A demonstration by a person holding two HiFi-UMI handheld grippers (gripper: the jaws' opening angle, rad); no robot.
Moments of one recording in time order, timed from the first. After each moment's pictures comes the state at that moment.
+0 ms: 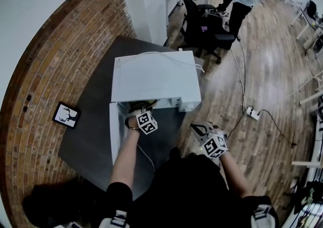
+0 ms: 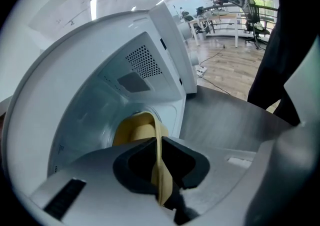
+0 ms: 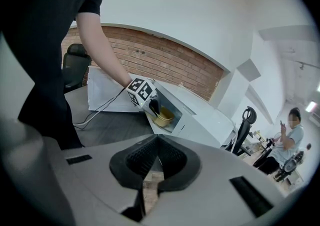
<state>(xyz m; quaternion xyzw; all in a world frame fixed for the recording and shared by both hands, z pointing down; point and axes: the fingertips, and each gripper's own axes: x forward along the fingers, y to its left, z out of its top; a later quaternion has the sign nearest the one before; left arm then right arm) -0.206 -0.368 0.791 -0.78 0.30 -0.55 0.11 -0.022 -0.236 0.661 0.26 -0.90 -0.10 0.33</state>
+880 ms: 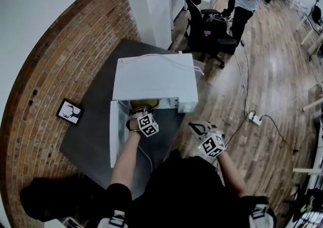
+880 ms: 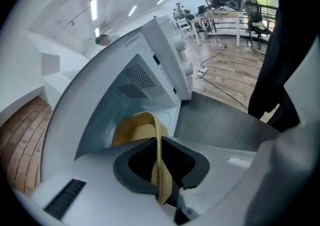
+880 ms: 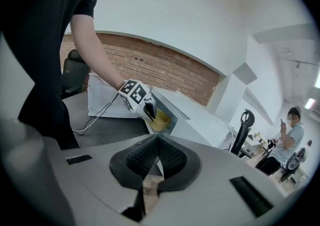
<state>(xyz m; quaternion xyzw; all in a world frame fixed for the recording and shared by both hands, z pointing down) -0.189 -0.344 0.769 -0.77 0.30 -0.55 0.11 -0.010 -0.238 0.648 0.26 -0.91 -0.10 0.29</state>
